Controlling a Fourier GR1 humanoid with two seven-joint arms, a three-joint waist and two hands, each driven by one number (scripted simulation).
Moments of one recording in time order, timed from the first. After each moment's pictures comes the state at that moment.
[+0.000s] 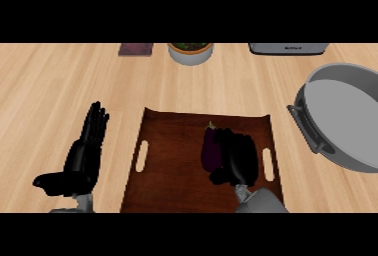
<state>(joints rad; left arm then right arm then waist) 0.01 0.07 -0.09 -1.60 0.02 0.18 -0.11 -0.23 -0.01 0.52 -1.36 1.23 -0.16 0.61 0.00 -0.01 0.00</state>
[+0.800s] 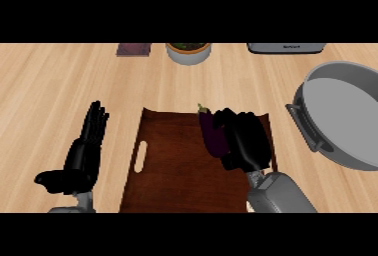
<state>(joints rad) 0.00 0.06 -0.07 -1.59 0.01 0.17 -0.11 -0.32 -0.08 0.46 -1.53 1.17 -0.03 0.40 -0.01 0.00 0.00</state>
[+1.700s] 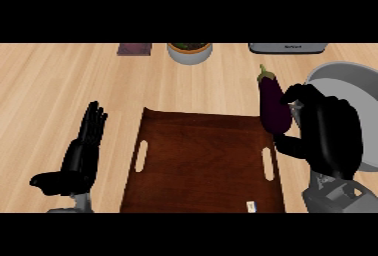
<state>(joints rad) 0.01 0.06 -0.06 -1.60 0.01 0.15 -0.11 -0.28 -0.18 0.22 -1.90 1.29 0.09 0.56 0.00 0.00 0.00</state>
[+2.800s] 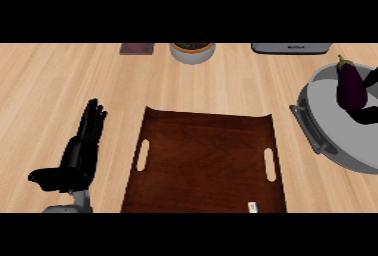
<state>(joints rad) -0.01 0.06 -0.04 -1.60 0.01 0.13 -0.10 -0.43 -0.48 -0.29 -1.19 0.98 -0.06 0.07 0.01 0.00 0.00</state>
